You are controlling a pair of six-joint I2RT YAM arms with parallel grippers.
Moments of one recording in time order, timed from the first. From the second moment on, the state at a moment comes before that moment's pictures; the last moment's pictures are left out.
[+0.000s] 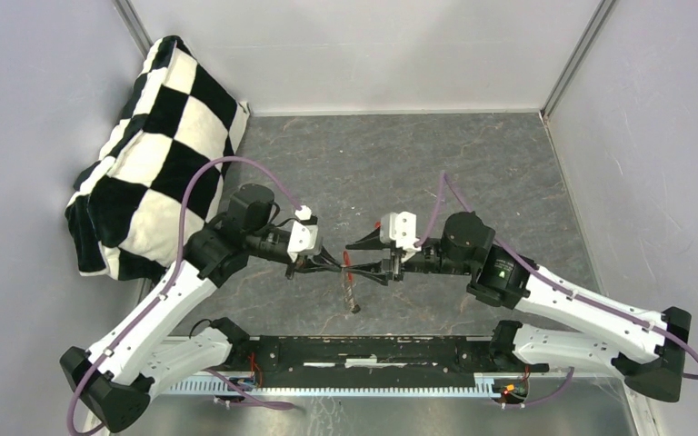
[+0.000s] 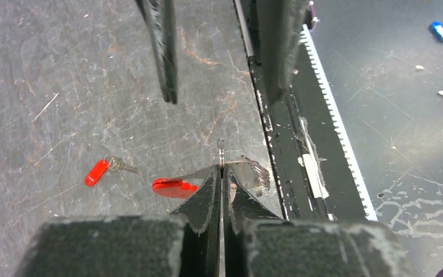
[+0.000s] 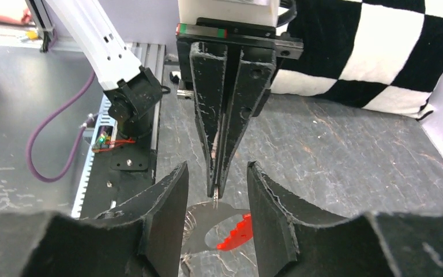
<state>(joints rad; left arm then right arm) -0.61 0.91 0.93 -0.59 1.02 0.60 1.07 0.94 0.85 0.08 -0.40 -0.16</state>
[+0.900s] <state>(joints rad) -0.62 0.99 1.05 -0.77 0.93 0.68 1.06 1.13 1.03 -0.23 -0.39 -0.33</state>
